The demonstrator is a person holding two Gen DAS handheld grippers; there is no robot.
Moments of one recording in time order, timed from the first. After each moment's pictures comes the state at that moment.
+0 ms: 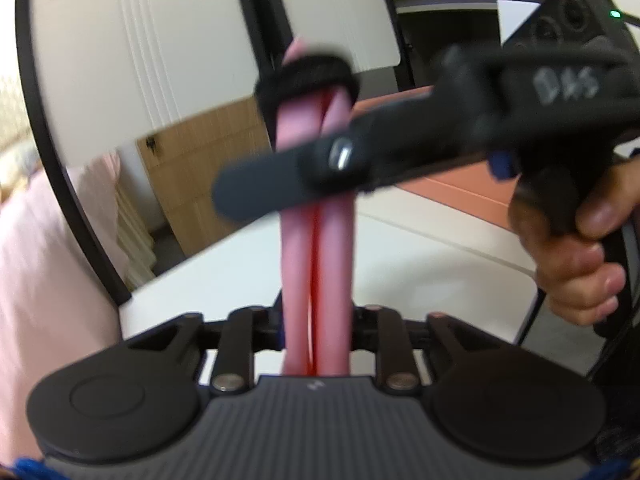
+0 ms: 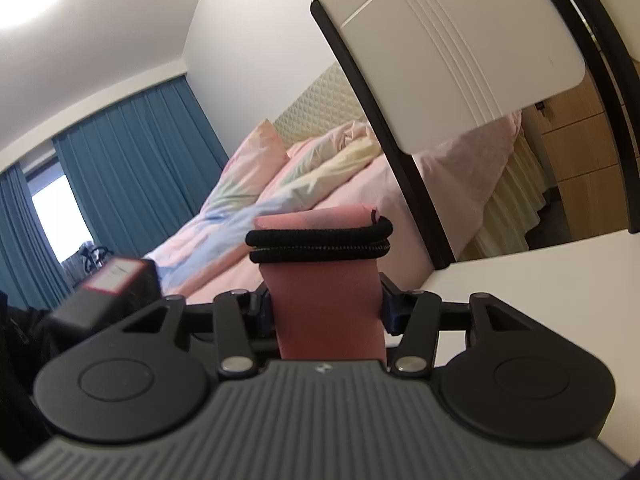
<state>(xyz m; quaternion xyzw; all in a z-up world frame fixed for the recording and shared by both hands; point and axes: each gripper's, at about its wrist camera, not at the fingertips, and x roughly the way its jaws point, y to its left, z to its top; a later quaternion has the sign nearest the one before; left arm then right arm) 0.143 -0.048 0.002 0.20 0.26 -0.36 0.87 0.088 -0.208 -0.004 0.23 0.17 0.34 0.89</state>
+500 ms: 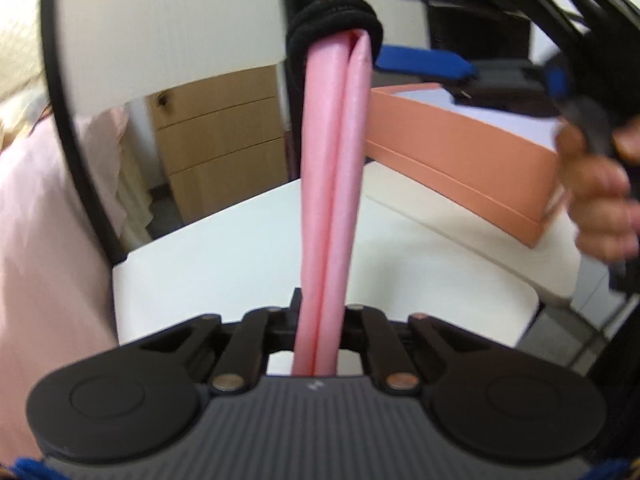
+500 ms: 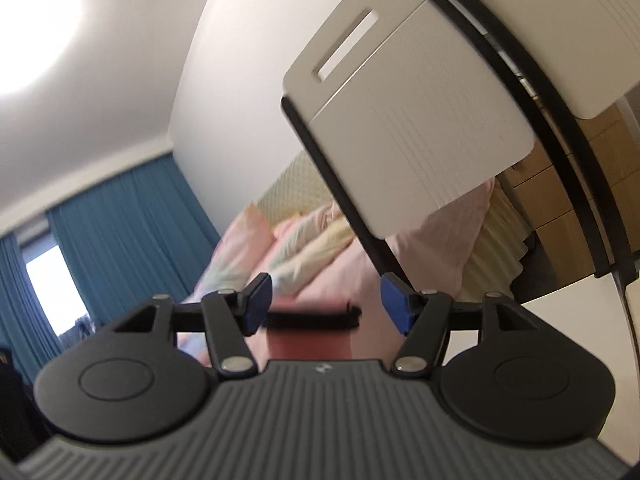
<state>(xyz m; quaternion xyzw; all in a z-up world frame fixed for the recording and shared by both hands) 0.118 -0.043 0.021 0.17 0.30 -0.35 0.87 0.078 -0.261 0.013 0.31 0.09 0.30 0.90</state>
